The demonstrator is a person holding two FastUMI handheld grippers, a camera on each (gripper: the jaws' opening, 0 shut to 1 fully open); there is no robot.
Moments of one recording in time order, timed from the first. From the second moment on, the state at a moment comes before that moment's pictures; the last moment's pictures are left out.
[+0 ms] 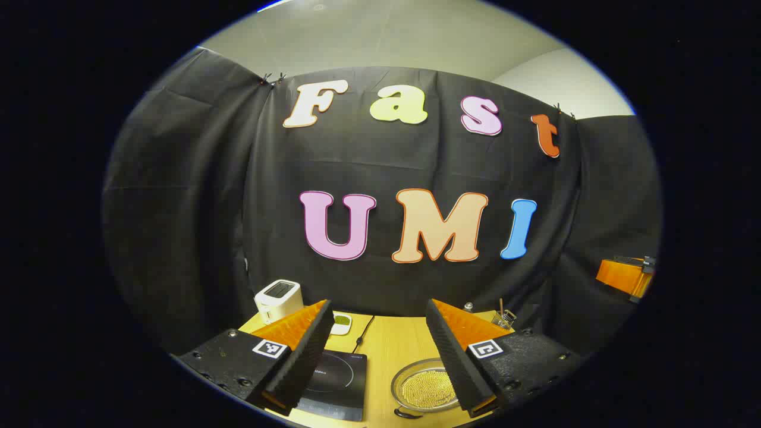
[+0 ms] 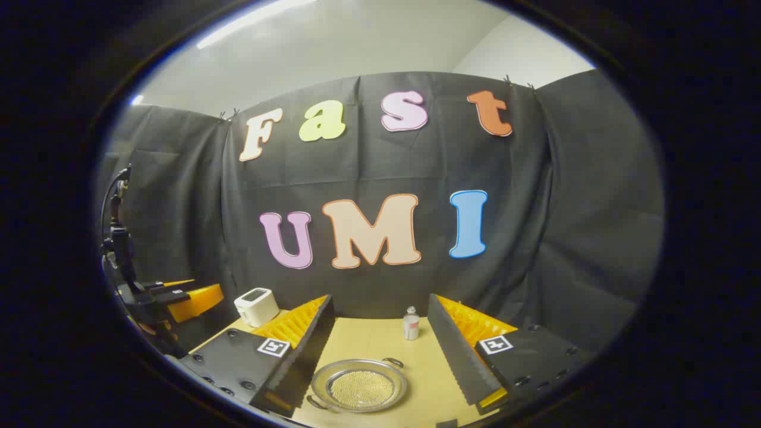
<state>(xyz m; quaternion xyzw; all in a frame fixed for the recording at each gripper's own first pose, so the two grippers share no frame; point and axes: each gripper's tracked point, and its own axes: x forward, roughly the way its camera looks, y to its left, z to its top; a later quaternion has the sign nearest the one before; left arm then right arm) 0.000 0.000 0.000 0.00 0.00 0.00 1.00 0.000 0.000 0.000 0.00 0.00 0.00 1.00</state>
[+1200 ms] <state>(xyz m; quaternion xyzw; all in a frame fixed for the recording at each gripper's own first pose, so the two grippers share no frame) -0.048 0.018 -0.017 0.00 0.00 0.12 0.99 0.032 0.025 -0.059 0.01 0.06 0.14 0.99</state>
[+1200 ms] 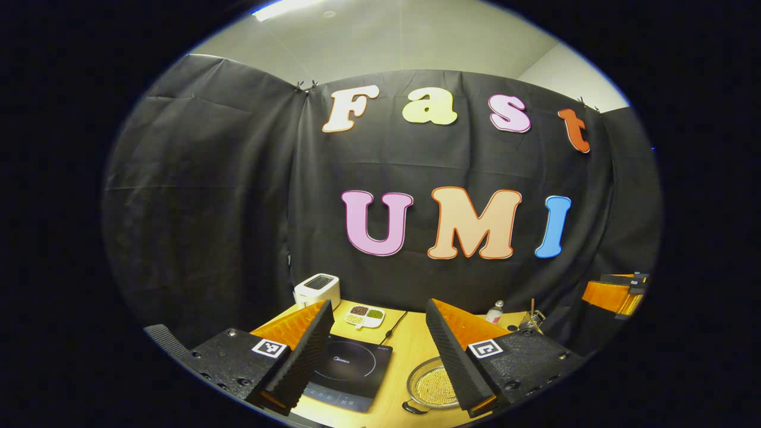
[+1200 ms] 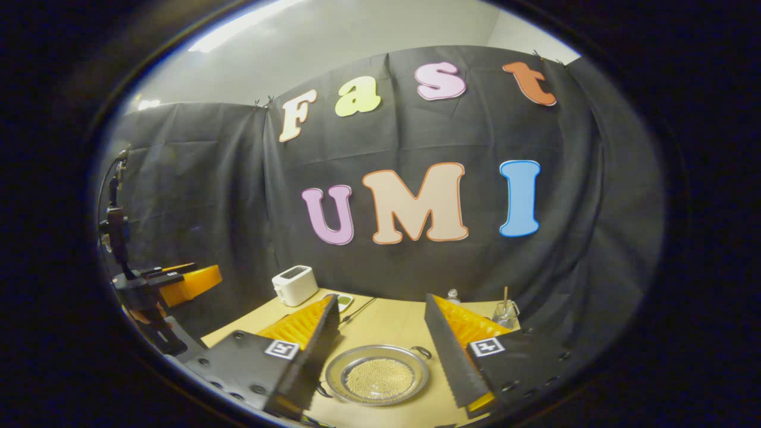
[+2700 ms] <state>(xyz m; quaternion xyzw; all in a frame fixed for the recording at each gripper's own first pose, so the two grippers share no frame) -0.050 0.092 -0.071 0.02 0.04 0.12 0.99 -0.023 0.085 -0.310 0.04 0.34 0.14 0.93</state>
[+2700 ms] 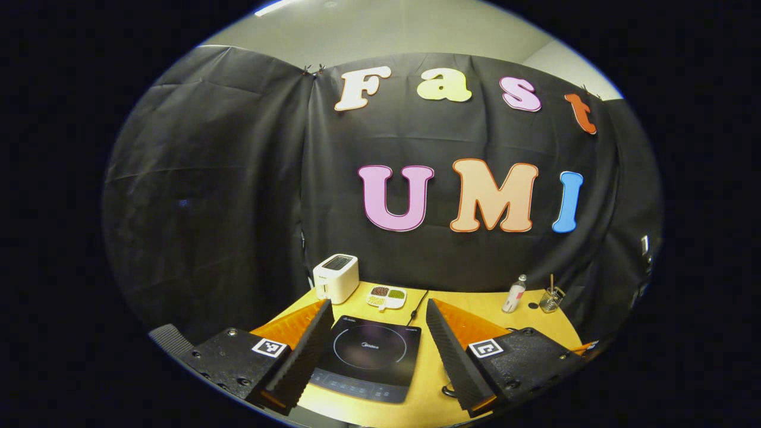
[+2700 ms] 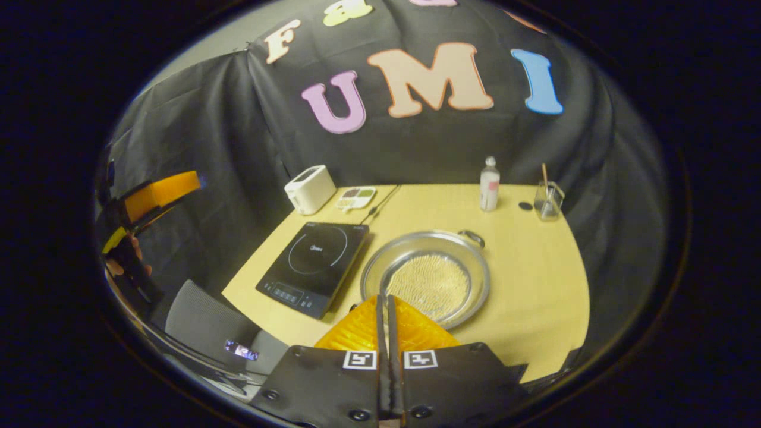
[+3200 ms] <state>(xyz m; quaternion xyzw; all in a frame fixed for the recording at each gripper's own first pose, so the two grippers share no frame) -0.035 0.139 -0.096 0.03 0.05 0.11 0.99 -0.043 0.096 -0.444 0.00 0.47 0.08 0.88</state>
